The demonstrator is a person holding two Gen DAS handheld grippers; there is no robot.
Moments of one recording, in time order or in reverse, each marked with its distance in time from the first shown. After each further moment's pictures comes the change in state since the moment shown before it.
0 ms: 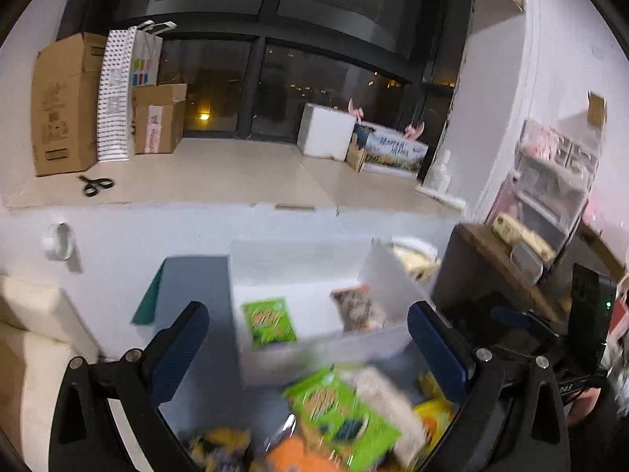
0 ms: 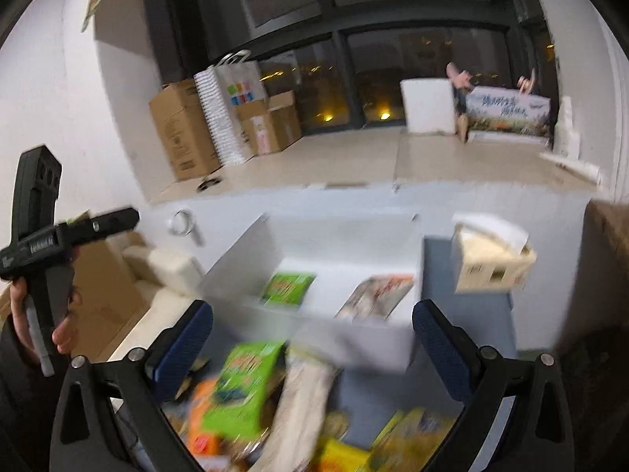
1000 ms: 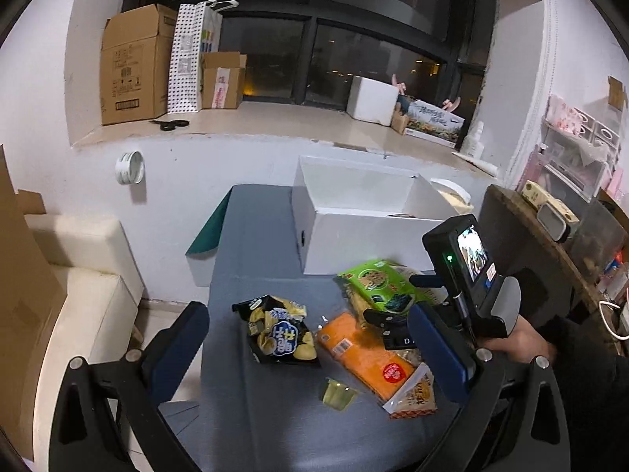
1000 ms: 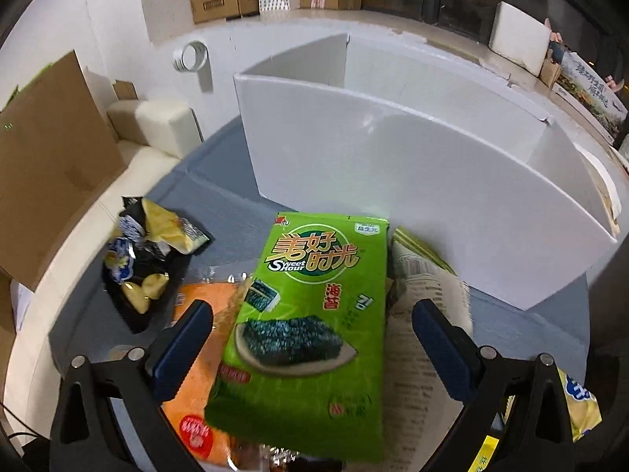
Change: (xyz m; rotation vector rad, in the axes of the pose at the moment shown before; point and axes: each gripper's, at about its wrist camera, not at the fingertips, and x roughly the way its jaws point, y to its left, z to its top) left arm -0.076 0.027 -0.125 -0.068 0.050 0.153; right arm 0.166 0.096 -0.088 -0.241 0.420 -0.101
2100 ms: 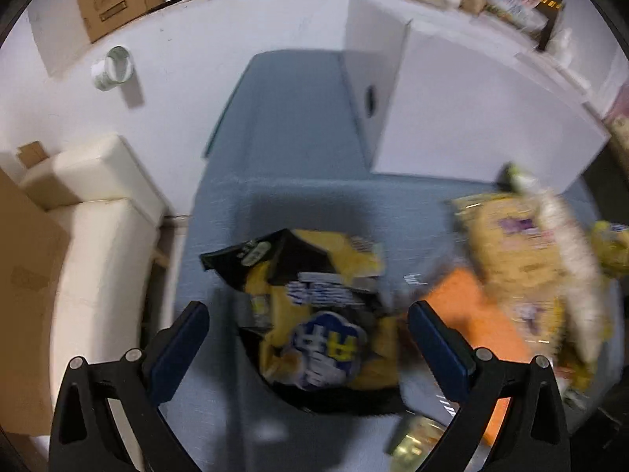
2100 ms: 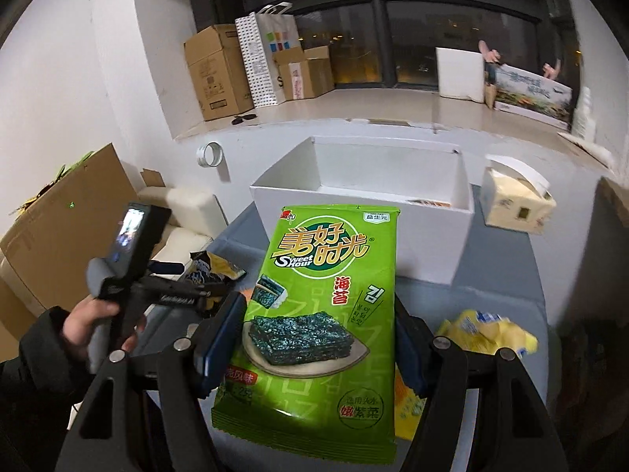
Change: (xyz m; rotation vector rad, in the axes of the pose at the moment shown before) left arm 0.197 0.015 -0.034 0.009 0.417 0.251; right arm -0.164 -0.051 -0.079 0.160 -0.300 0.099
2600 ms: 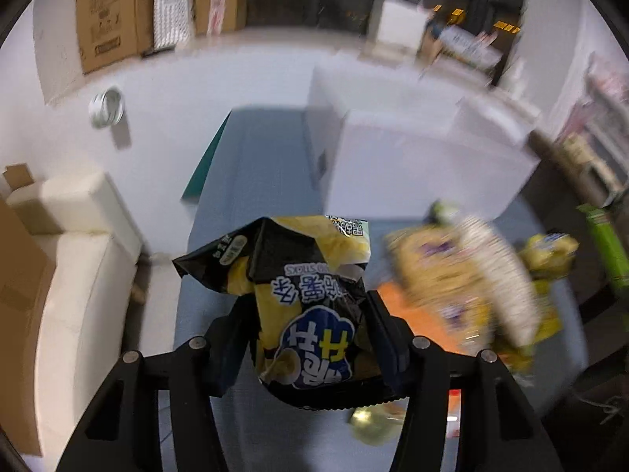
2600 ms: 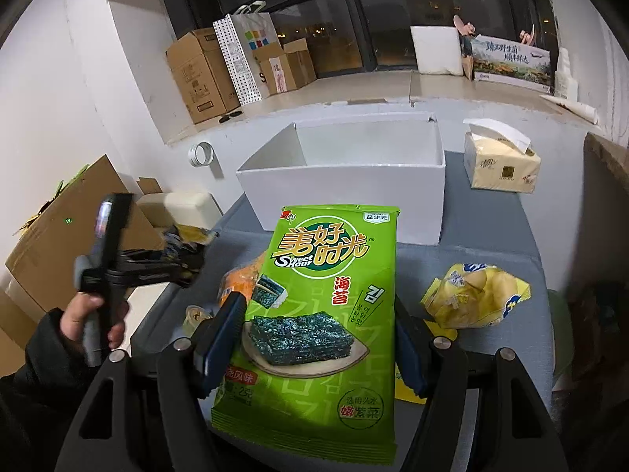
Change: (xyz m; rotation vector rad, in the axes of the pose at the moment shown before) left arm -0.090 0.004 -0.011 0.022 -0.206 -0.212; right arm -0.010 -0.019 -0.024 0.087 0.014 0.015
